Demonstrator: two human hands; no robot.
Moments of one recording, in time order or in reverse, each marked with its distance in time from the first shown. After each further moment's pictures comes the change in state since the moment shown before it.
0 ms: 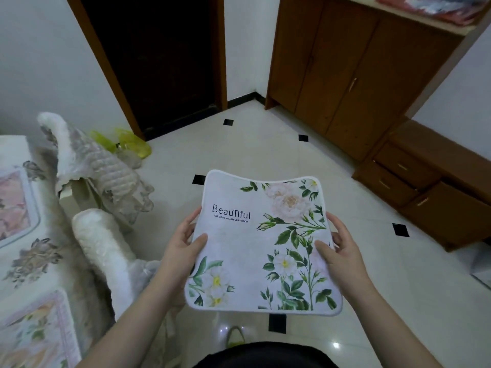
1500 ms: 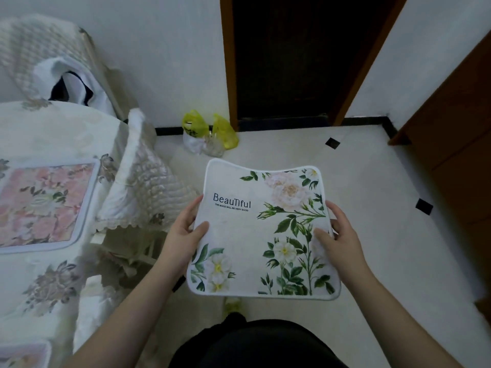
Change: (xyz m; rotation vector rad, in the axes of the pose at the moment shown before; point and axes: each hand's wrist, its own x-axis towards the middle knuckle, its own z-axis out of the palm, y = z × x) left_hand 0.301 0.082 -0.117 -0.105 0.540 -0.056; right_hand 0.400 -0.147 0.282 -0.199 -0.564 -0.089
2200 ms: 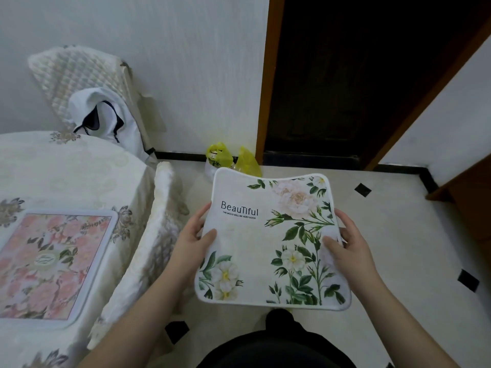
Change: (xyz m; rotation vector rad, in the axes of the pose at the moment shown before) left_hand 0.193 0.071 -0.054 -0.006 0.106 0.051; right_hand 0.206 -0.100 0.098 -0.026 -0.084 -0.054
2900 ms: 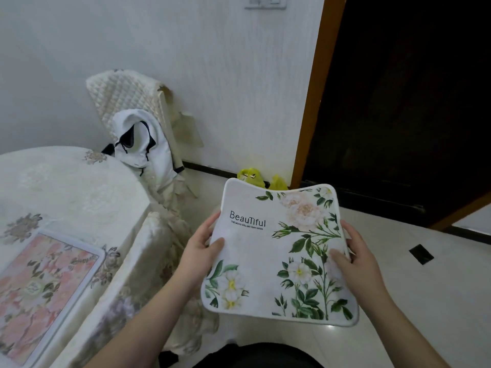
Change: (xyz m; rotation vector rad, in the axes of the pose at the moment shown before) left_hand 0.174 0.074 0.091 -0.015 0.242 -0.044; right_hand 0.273 -0.059 -0.013 -0.093 -0.294 -0.094
